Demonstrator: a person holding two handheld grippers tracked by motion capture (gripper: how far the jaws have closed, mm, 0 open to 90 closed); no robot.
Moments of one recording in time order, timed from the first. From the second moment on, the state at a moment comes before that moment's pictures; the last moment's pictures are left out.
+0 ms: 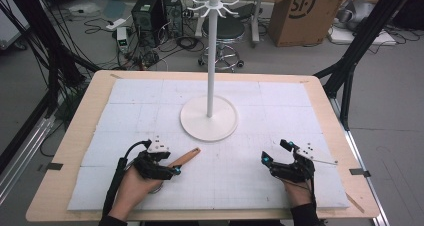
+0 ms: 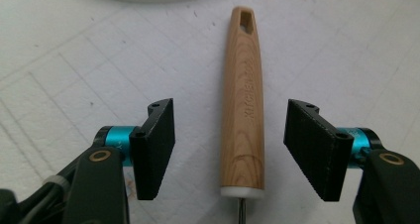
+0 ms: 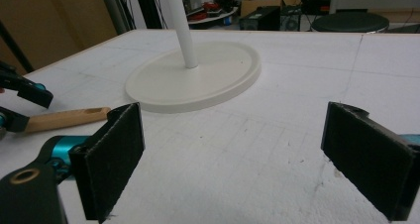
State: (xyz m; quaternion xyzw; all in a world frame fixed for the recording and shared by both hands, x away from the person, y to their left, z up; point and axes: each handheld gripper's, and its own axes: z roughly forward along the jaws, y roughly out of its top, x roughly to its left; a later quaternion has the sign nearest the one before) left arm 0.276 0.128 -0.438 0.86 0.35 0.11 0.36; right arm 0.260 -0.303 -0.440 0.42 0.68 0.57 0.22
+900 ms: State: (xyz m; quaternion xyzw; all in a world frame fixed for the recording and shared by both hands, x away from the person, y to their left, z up) left arm 0.278 0.107 -0.430 0.89 0.35 0.10 0.27; right arm 0.258 -0.308 -0.440 0.42 0.67 0.57 0.22
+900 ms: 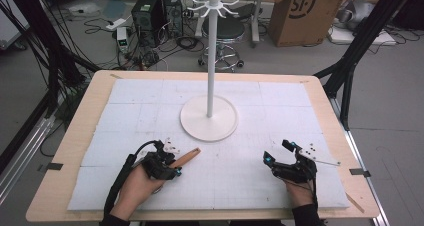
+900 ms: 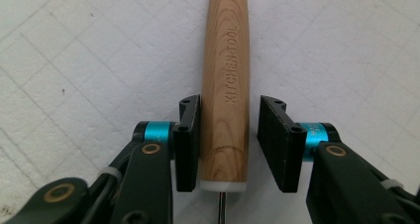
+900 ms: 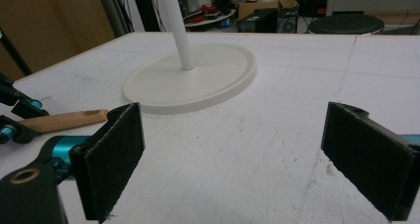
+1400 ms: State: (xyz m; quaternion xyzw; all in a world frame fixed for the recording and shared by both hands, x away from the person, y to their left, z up) left arm 0.293 0.089 -0.423 0.92 0.34 0.07 0.19; right arm 0.256 -0.310 -0.439 0.42 0.67 0.57 0.22
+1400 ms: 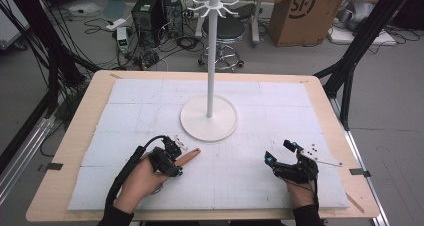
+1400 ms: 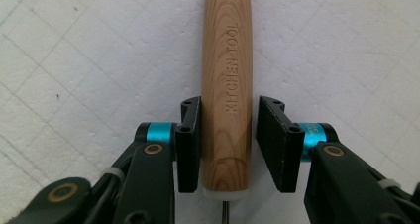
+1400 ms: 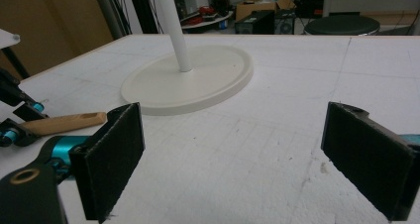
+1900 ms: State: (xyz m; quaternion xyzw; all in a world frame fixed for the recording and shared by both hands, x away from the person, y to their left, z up) left arm 0.291 0.100 -0.426 0.91 0.32 0.07 0.24; right arm 0.256 -0.310 -0.438 0.42 0.67 0.57 0.23
